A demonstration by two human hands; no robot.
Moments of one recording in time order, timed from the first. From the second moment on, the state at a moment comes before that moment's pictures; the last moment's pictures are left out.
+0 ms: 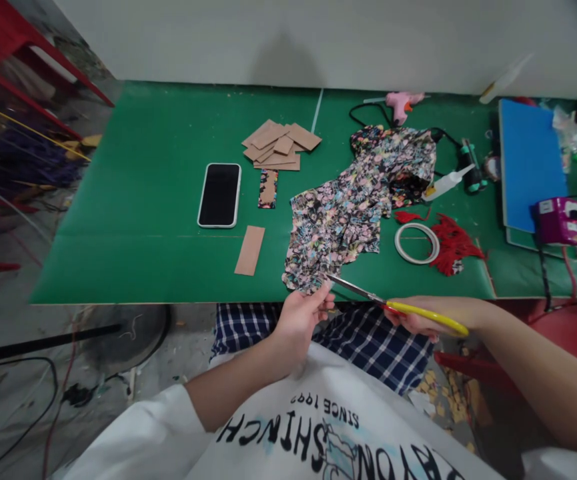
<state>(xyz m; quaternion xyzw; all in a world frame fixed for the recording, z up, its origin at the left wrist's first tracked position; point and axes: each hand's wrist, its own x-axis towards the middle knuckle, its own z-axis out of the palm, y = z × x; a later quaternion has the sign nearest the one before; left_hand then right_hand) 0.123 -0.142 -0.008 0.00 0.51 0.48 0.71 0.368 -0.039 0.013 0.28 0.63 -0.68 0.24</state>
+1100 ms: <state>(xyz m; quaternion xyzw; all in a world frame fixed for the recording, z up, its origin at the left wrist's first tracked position) 0.125 -0.149 -0.018 0.03 0.53 0.43 0.73 0.337 -0.029 0.031 0.32 0.61 -0.66 0.31</state>
